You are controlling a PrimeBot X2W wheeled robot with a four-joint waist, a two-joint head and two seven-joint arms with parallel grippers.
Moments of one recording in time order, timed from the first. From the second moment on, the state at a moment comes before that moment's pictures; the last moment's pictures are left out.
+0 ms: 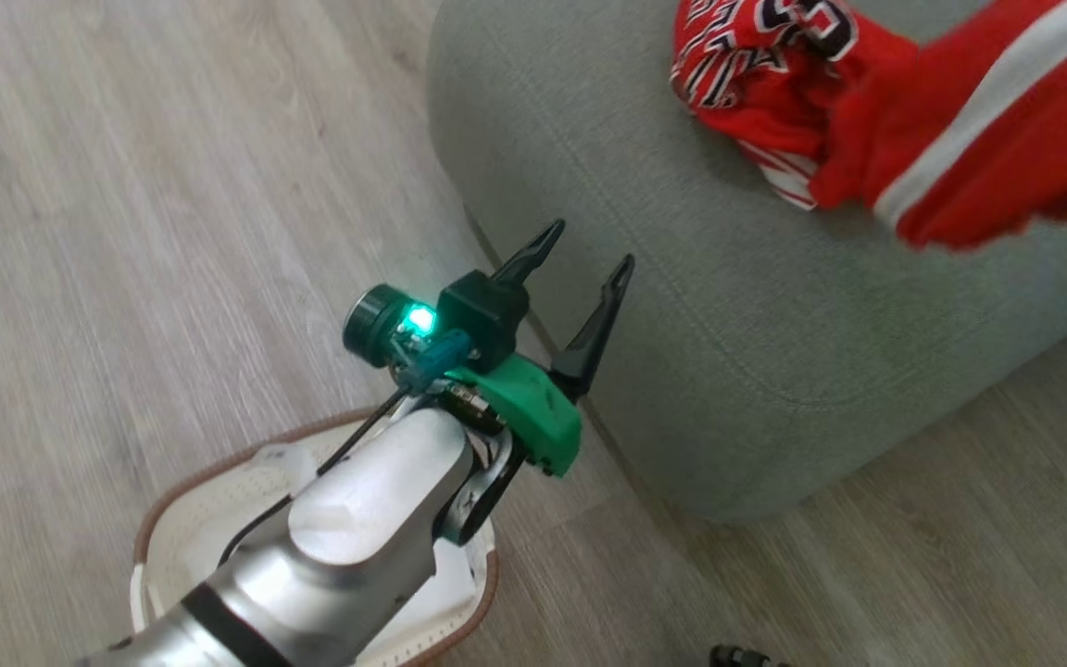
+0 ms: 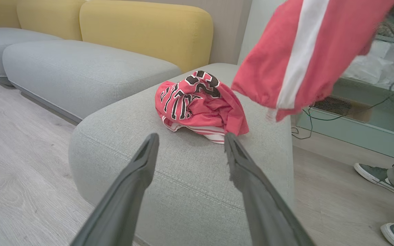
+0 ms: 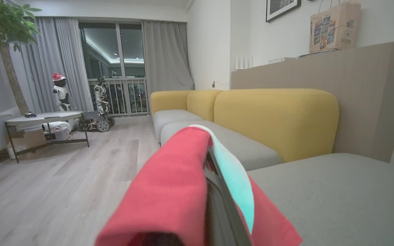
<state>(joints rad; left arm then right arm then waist) -0.68 0.13 -0.98 0.42 -0.60 0.16 -0.25 -0.48 -0.50 0.08 0.19 0.65 0.13 -0.26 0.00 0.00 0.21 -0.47</state>
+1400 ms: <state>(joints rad) -1.00 0.06 -1.16 0.47 -0.62 0.28 -0.24 -1.13 -0.79 0.56 0.97 0.93 0.13 -0.05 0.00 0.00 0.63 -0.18</state>
